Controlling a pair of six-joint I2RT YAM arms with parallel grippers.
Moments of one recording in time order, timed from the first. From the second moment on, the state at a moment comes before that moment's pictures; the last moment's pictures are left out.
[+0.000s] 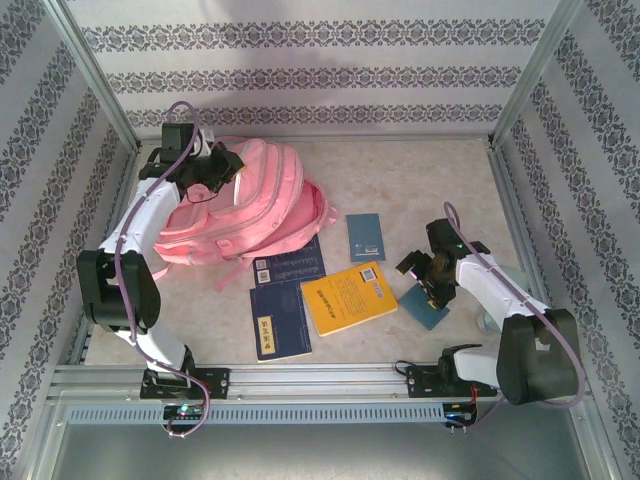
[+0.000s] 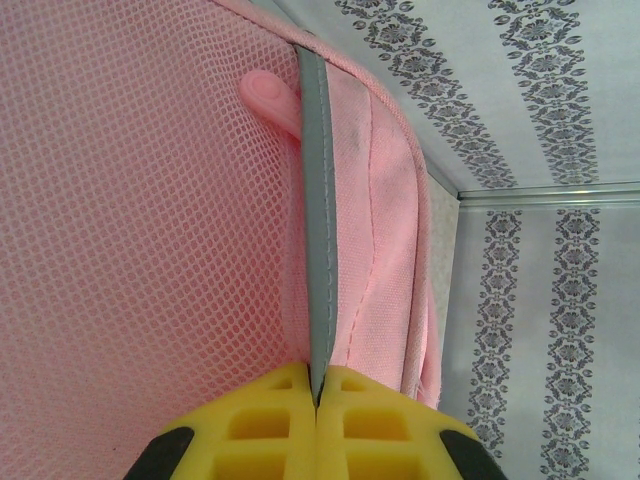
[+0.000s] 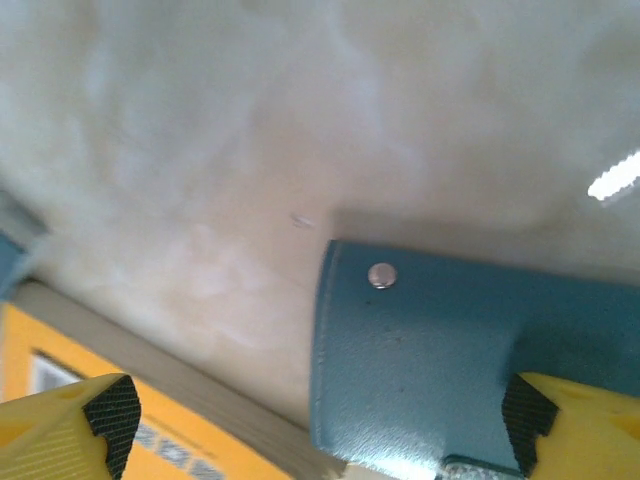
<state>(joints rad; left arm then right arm) -0.01 1.66 1.45 -0.47 0.58 -0.81 0.13 1.25 0.71 -0.78 -0.16 0.96</state>
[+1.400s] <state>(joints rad) -0.01 1.66 1.45 -0.47 0.58 -0.81 0.23 1.43 0.75 -0.90 0.02 1.00</state>
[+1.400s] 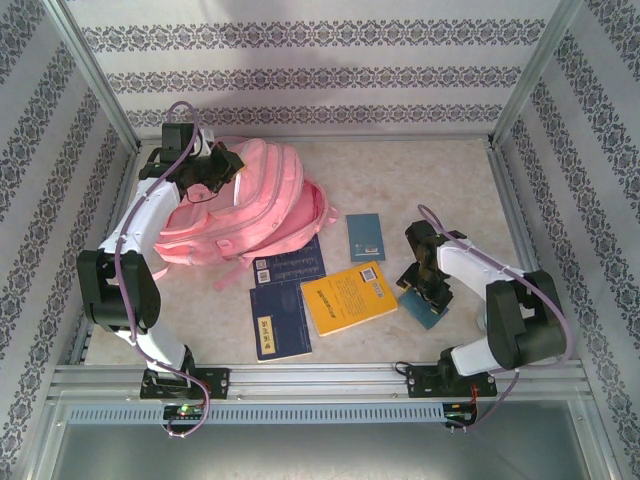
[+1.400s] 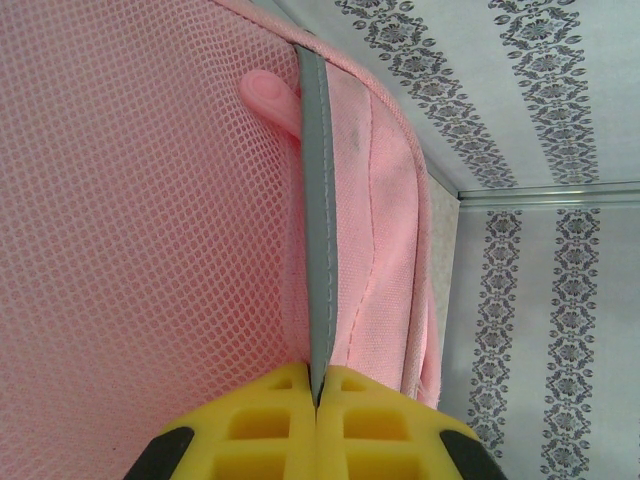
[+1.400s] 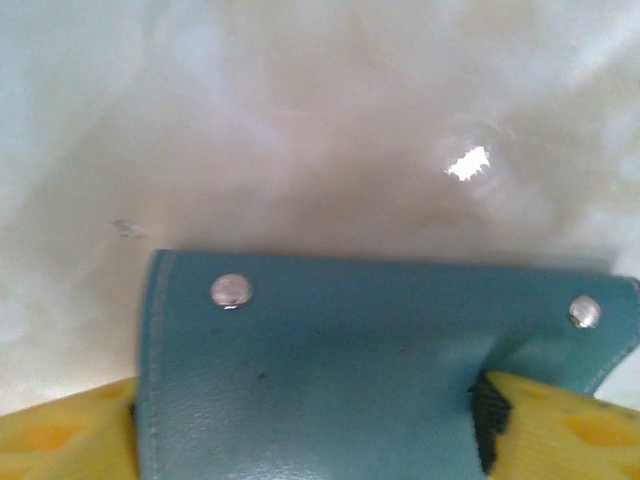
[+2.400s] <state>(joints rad) -0.07 1.76 1.79 -0.71 0.66 -0.71 0.27 1.01 0.99 -0.74 -0.12 0.85</state>
